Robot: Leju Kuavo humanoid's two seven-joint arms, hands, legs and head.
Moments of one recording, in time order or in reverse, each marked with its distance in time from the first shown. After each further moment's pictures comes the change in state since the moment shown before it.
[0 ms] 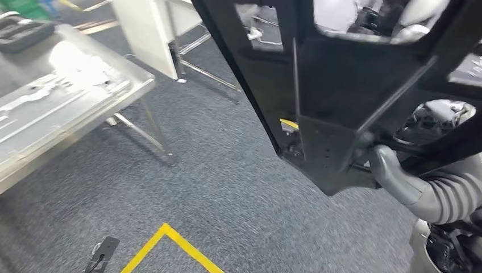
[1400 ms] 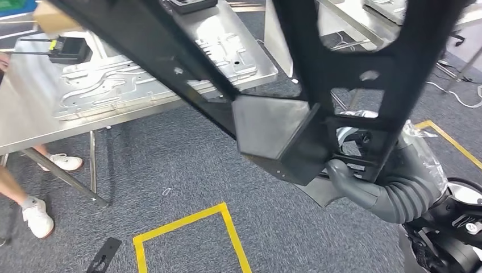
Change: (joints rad) left arm 0.010 0.003 0.000 0.000 -0.018 0.002 -0.029; right arm 0.033 -0.002 0.056 0.051 0.012 0.083 0.030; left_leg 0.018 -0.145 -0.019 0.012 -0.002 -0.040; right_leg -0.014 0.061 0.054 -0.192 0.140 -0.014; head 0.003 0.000
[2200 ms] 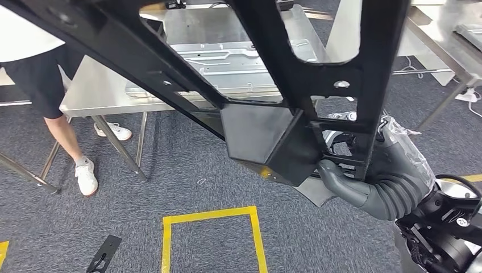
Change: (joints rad) left arm -0.006 -0.005 0.001 0.000 0.000 0.033 -0.014; right arm -0.009 -0.004 0.029 0.029 -0.021 -0.005 0.010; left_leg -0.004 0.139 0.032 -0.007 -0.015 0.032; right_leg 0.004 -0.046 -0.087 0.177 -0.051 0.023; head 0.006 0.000
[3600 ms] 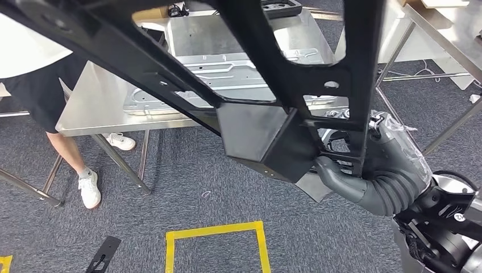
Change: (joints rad) left arm 0.002 -0.003 -0.001 0.000 -0.006 -0.006 -0.005; right arm -0.014 -0.002 0.006 0.006 0.000 -0.004 -0.001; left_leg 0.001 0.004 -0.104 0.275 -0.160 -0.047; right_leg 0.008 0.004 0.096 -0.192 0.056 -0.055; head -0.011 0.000
